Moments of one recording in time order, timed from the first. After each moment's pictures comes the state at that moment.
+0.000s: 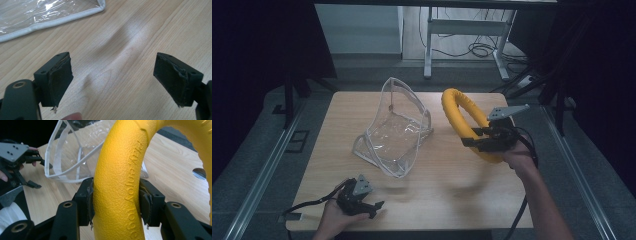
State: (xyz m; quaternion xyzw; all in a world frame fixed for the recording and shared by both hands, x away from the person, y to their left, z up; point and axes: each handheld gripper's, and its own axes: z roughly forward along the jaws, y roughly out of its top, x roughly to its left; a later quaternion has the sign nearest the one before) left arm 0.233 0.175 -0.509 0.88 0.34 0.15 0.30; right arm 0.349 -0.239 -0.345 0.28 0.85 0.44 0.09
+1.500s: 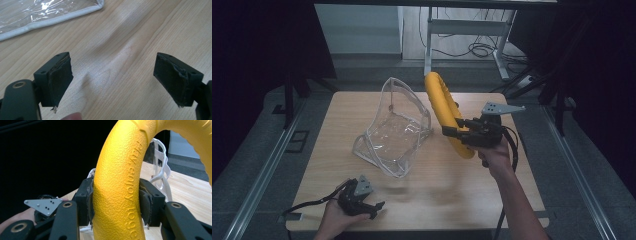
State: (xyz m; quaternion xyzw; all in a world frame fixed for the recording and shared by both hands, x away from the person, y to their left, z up) left arm 0.233 0.173 -0.511 0.88 0.34 0.14 0.30; right arm 0.344 -0.202 -0.339 0.27 0.75 0.60 0.05
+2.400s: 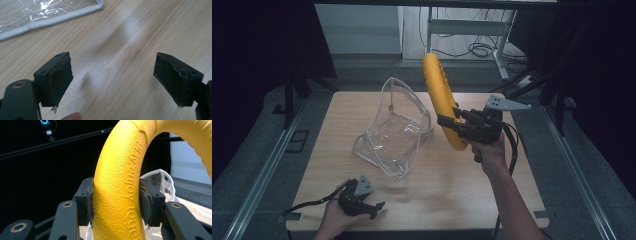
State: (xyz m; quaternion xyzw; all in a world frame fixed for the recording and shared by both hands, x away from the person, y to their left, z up) left arm 0.233 0.173 -0.512 0.88 0.34 0.14 0.29; right arm 0.332 -0.188 -0.309 0.25 0.70 0.67 0.07
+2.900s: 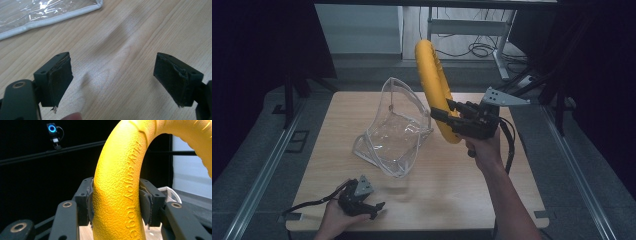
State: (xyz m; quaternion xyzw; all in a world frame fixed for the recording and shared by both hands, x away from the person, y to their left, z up) left arm 0.233 0.172 -0.512 0.88 0.34 0.14 0.29; right arm 0.326 -0.171 -0.287 0.22 0.68 0.69 0.09
